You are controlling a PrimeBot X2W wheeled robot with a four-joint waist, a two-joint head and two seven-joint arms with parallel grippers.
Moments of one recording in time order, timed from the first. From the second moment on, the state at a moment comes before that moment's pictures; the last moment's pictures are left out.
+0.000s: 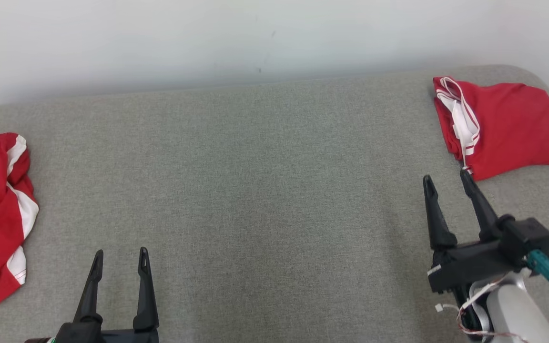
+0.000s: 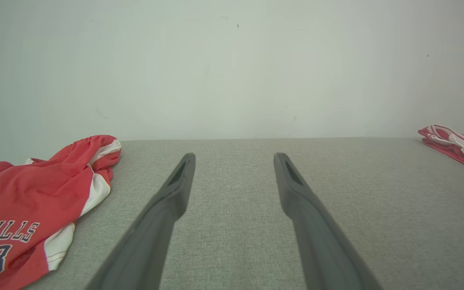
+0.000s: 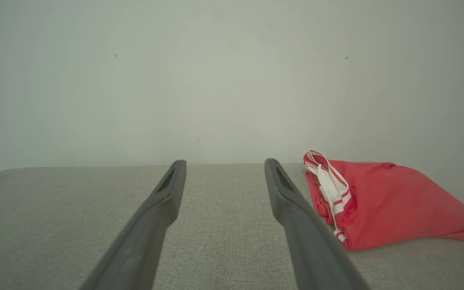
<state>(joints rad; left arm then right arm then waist) 0.02 0.05 -0.03 0.01 -0.10 0.00 -0.26 -0.29 -0.23 0.07 0.30 0.24 0.13 -0.26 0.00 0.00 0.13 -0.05</state>
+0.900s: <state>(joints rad) 0.05 0.05 -0.02 0.08 -0.12 0.02 -0.26 -0.04 -0.06 0.06 0.20 0.21 0.13 -0.26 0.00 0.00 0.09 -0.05</state>
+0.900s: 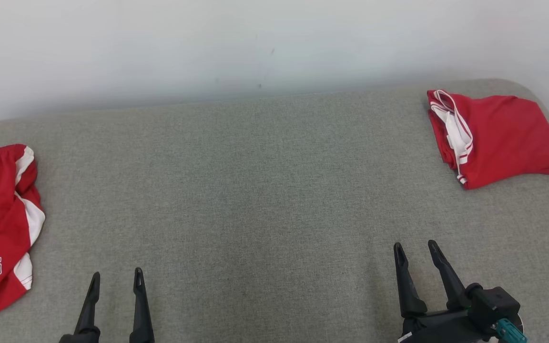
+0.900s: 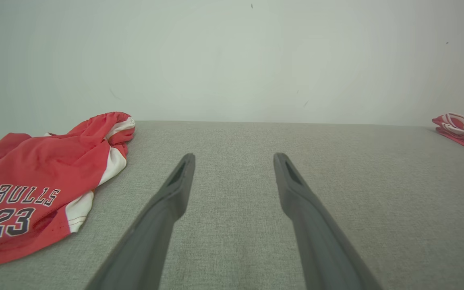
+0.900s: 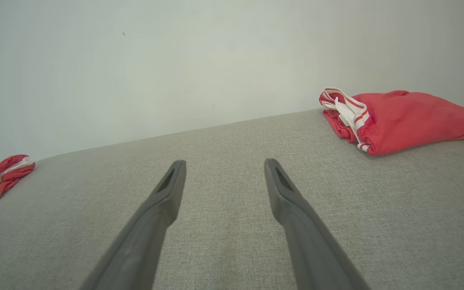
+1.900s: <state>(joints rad) 0.06 0.05 0.00 0.11 -0.12 0.03 -0.26 -0.02 -0.05 0.05 0.21 0.19 0.13 -0.26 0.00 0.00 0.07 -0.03</state>
